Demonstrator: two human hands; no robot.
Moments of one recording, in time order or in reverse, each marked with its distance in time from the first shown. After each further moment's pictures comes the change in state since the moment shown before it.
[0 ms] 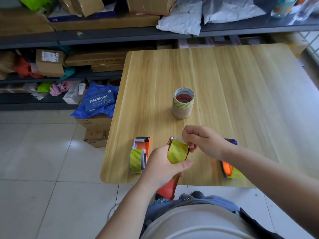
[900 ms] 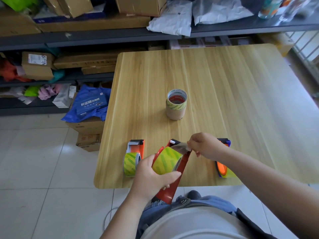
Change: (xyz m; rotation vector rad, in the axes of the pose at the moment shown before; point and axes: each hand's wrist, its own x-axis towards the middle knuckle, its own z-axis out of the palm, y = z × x) left_hand -0.009 -0.026 -0.001 -0.106 0.143 -0.023; right_hand 0.006 0.030 -0.007 -0.310 0.050 0.367
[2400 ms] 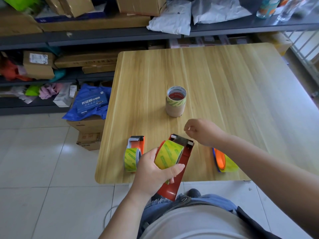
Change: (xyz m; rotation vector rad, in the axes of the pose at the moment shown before) left_hand -0.012 0.003 0.002 -0.088 -0.048 0.088; right_hand 0.006 -0.009 -0.009 -0.281 0.153 -0.164
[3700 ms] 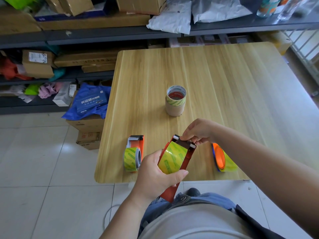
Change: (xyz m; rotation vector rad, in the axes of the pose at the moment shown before) left_hand -0.006 0.005 0.004 0.129 -0.030 0.029; right_hand 0.020 0.004 -0.003 0.620 -0.341 0.372
